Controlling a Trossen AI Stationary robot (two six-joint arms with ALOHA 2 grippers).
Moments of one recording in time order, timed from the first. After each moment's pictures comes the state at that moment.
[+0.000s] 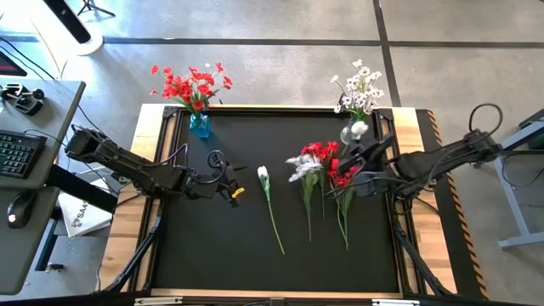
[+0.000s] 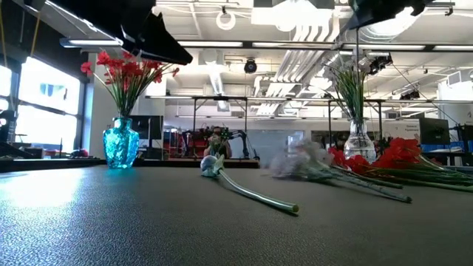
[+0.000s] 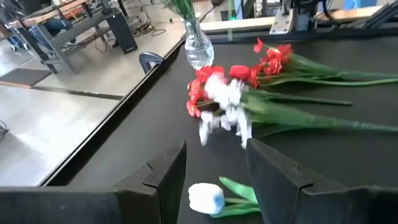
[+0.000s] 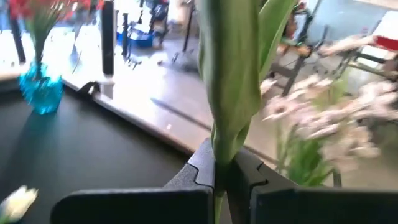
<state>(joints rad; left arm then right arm) -0.29 1.22 0.65 0.10 -0.75 -0.07 0.34 1.04 0.97 -0.86 1.35 0.73</state>
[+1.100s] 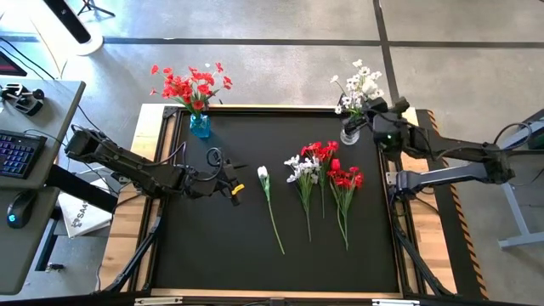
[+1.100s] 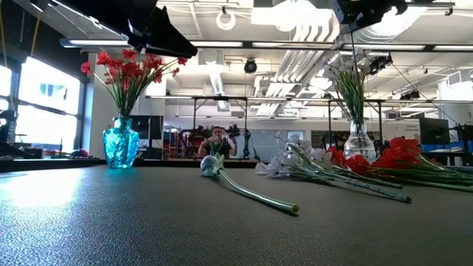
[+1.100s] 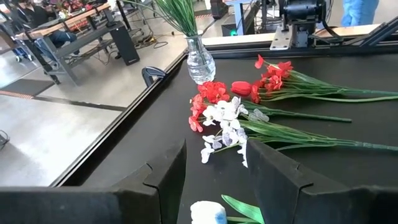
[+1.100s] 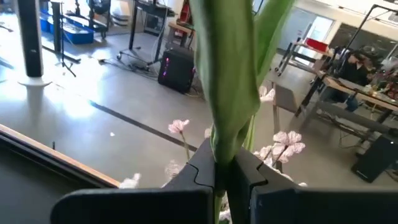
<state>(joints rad) -0.27 1.22 0.65 0.18 -0.74 -0.03 -0.17 0.92 0.97 -0.40 1.11 0.03</state>
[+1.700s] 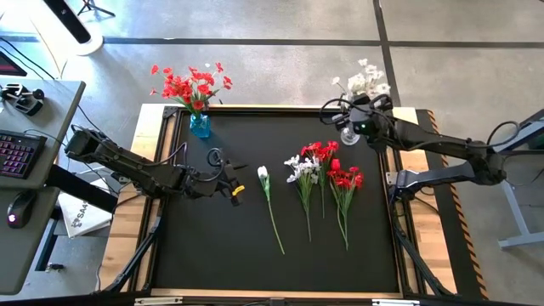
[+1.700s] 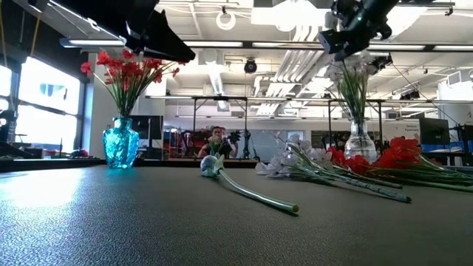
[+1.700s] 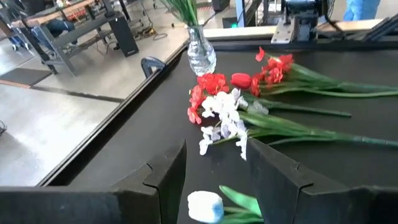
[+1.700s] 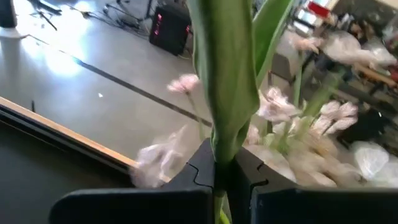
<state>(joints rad) -0.28 1.22 0.65 0.14 -0.74 -0.08 -0.33 1.07 0.97 -0.47 0.99 0.15</state>
